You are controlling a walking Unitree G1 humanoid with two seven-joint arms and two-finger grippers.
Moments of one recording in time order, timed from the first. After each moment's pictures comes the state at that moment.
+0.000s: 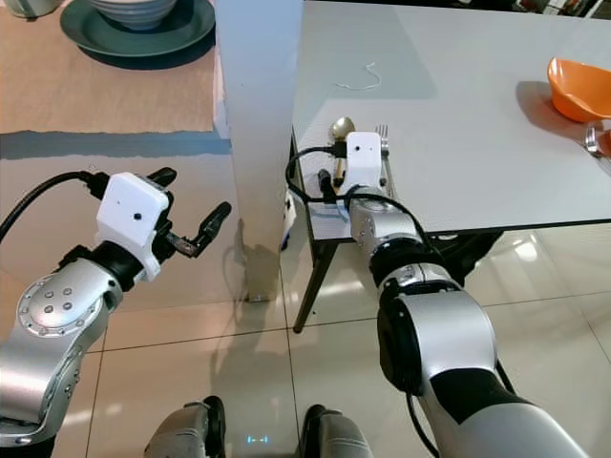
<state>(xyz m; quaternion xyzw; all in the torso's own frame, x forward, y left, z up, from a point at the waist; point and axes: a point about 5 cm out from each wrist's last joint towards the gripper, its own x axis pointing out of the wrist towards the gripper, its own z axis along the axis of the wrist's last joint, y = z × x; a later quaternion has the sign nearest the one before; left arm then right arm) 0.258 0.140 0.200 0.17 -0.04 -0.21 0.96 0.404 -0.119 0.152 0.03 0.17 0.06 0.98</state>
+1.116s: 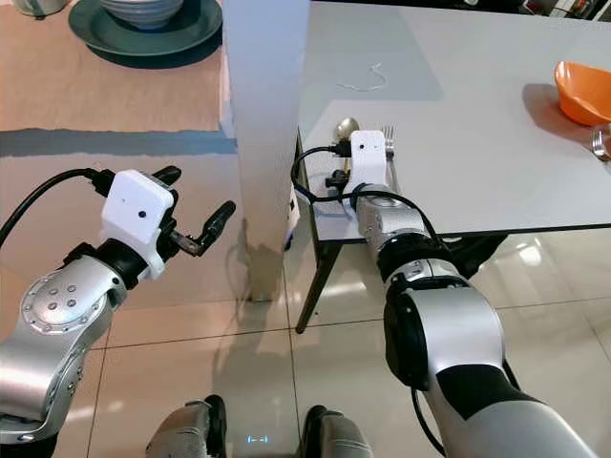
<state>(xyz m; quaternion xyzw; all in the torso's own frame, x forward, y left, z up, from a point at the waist) 0.259 0.135 0.202 0.17 -0.04 -0.22 0.96 0.405 -0.129 0.153 0.01 0.18 0.06 0.98</state>
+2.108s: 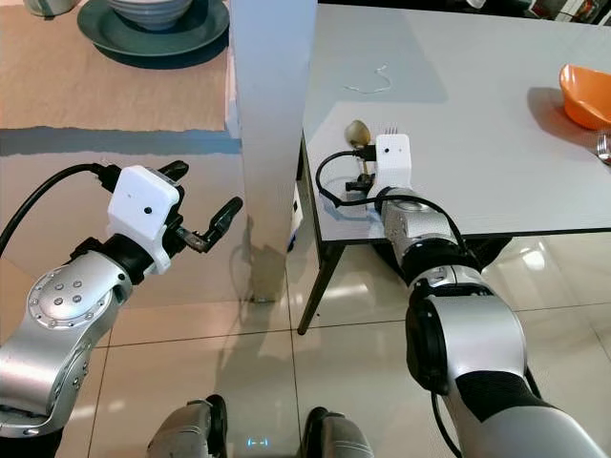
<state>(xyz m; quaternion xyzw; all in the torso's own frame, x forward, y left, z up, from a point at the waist) 0.262 0.130 0.206 0.16 -0.06 -0.23 0.96 0.402 -0.163 0.149 -0.01 0.19 0.05 0.98</state>
